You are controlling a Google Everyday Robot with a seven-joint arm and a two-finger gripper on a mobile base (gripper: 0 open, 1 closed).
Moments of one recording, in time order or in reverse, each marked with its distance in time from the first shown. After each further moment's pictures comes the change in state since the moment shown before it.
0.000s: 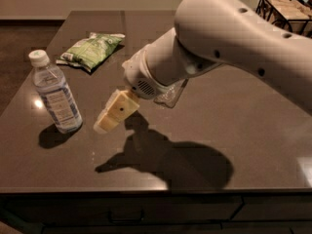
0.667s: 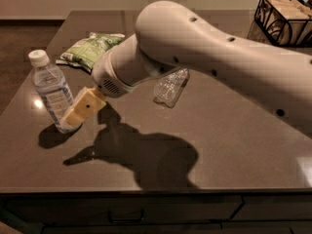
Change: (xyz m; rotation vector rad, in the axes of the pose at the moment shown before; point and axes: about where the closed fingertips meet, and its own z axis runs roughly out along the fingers) arm -0.048 0.002 0.056 -0.015 -0.088 0.002
